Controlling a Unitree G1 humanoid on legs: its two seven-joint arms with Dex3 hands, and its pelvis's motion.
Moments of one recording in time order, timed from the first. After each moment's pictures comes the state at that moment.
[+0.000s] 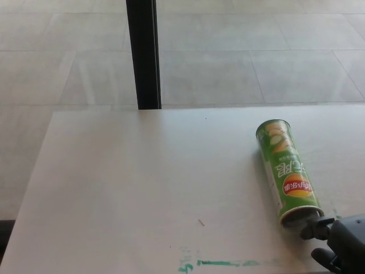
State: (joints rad) left_arm 0.14 0.79 0.55 1.25 -0.24 -0.03 -0.10; right_arm -0.01 -0.63 0.23 -0.05 -0.96 -0.02 0.04
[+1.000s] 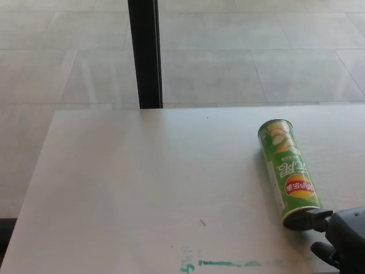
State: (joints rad) left_arm 0.14 0.79 0.55 1.28 -0.25 -0.04 -0.10; right_arm -0.02 -0.65 0.25 -0.04 -0.93 -0.02 0.01
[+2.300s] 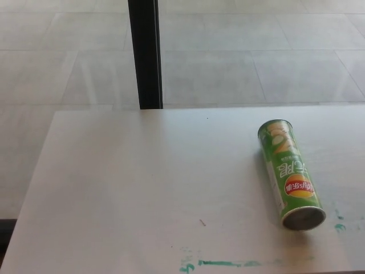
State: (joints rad) left_arm 0.15 0.79 0.56 1.27 -0.26 -0.04 -0.10; right_arm 0.13 -0.68 -0.41 -0.21 -0.44 -0.08 0.21
